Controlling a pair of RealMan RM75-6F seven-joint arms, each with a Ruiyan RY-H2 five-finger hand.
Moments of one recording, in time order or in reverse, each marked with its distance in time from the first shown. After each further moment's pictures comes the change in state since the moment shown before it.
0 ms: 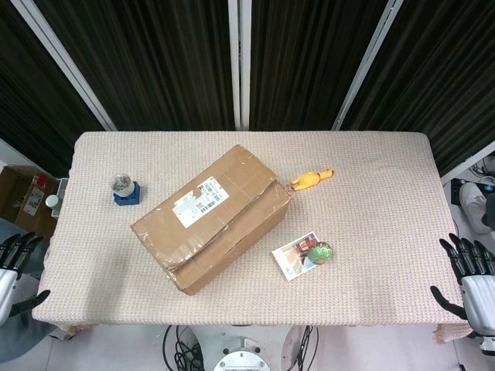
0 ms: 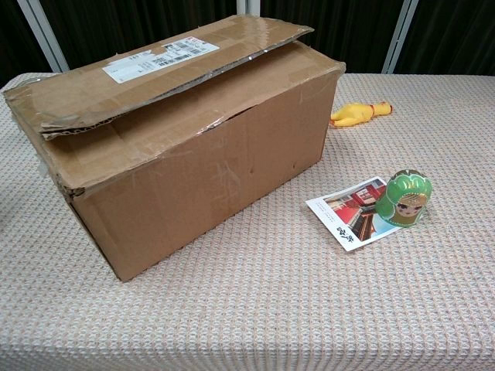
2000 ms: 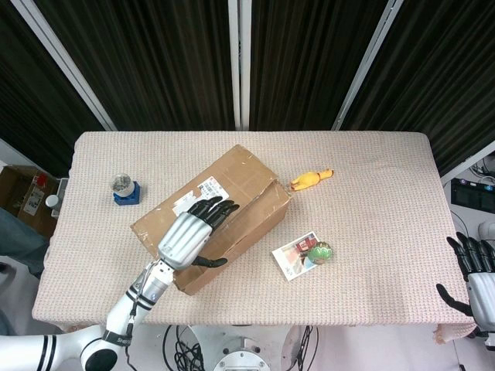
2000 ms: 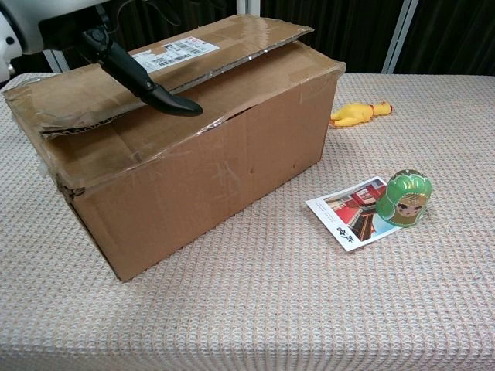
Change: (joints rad) left arm -0.651 -0.540 -0.240 -0.210 -0.323 -0.457 0.444; right arm 0.008 -0.017 0.013 0.055 0.047 -0.033 0.053
